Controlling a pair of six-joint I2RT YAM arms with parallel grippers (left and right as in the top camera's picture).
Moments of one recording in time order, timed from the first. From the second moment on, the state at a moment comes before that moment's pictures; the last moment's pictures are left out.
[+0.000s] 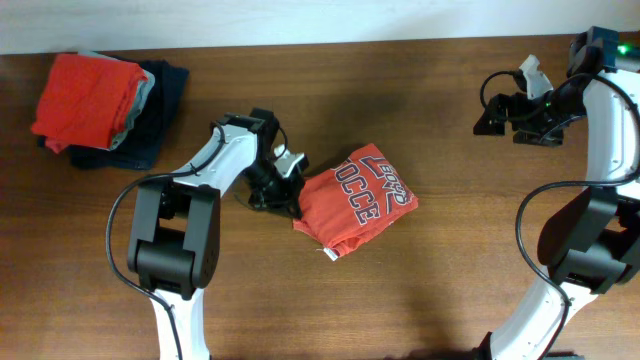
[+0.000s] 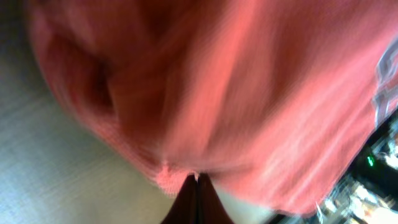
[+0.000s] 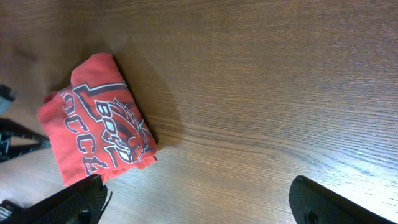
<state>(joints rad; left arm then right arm) -0.29 2.16 1.54 -1.16 0.55 0.06 -0.32 2.10 2.04 -1.47 -0.44 -0.27</state>
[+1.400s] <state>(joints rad) -0.54 2.19 1.61 -1.25 0.52 0.02 -0.32 2.10 2.04 -1.47 -0.44 -0.27</state>
